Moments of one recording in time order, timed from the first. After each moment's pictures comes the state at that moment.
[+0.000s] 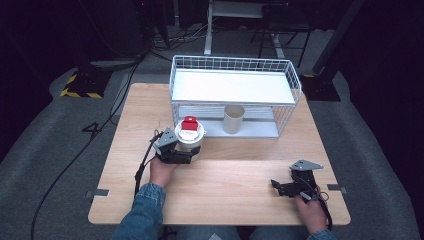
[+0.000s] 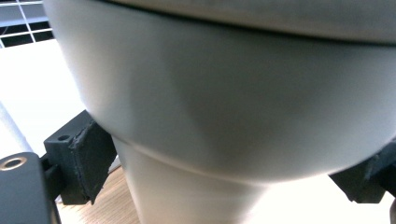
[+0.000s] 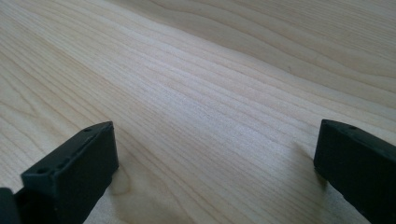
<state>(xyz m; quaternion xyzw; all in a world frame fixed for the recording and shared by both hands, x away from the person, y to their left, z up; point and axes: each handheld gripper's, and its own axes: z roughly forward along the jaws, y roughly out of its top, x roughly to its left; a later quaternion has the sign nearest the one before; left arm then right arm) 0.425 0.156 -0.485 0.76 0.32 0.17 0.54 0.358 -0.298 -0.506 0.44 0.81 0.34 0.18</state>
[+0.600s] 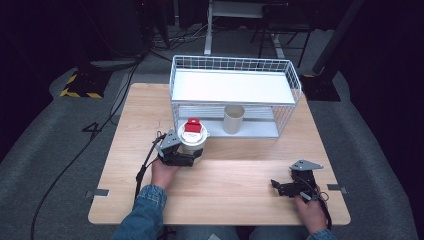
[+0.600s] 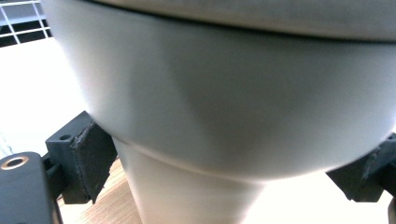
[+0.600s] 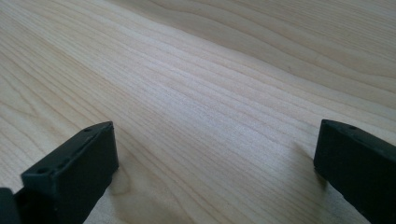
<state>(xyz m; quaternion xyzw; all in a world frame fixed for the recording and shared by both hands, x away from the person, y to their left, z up) 0.417 0.147 -0.481 0.76 0.31 0.16 0.54 0.358 -0.298 -0.506 0.44 0.81 0.34 0.18</state>
